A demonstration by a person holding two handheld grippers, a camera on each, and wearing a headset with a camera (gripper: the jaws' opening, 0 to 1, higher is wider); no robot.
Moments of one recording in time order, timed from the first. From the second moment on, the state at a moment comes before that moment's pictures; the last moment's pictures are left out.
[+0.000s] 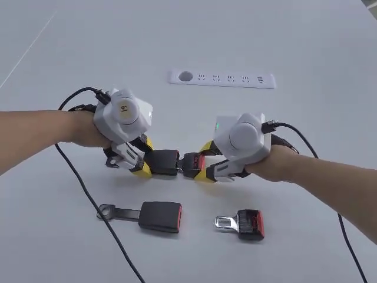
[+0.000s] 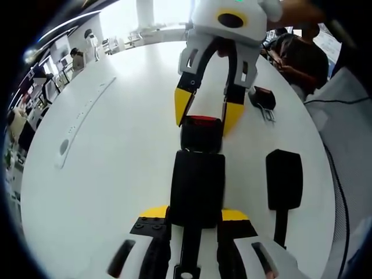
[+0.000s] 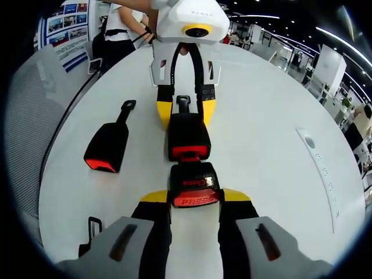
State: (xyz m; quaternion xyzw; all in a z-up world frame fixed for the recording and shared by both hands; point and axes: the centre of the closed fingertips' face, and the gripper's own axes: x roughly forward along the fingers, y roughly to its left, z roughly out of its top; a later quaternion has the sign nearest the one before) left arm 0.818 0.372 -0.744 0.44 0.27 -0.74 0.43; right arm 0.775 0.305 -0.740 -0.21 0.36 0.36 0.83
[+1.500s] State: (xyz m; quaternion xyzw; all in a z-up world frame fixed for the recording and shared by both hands) left arm 0.819 0.378 -0.745 0.46 0.27 -0.73 0.42; right arm 0.775 0.308 -0.741 -0.24 0.36 0.37 0.82
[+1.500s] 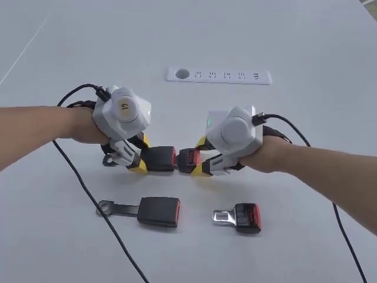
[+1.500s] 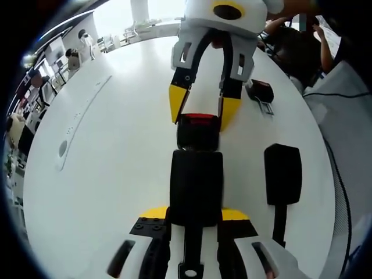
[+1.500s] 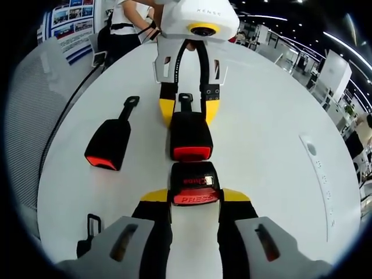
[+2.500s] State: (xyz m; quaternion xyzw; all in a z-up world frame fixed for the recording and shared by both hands) left arm 0.823 0.381 -0.739 0.48 0.27 -0.72 0.42; right arm 0.772 0.311 -0.735 -0.24 0.37 0.37 0.82
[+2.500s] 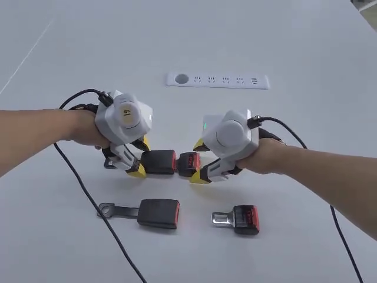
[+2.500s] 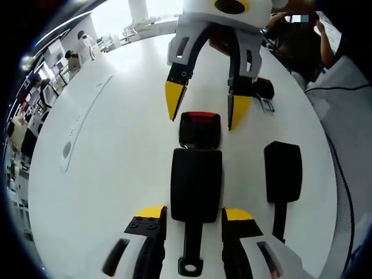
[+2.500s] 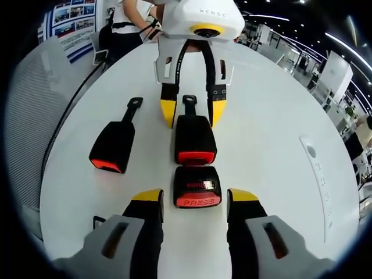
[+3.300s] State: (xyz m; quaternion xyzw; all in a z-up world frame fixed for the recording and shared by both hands) left arm 0.820 0.430 -0.710 0.41 0.30 -0.69 0.51; right arm 0.721 0.267 -0.707 -0.22 0.38 0.31 0.84
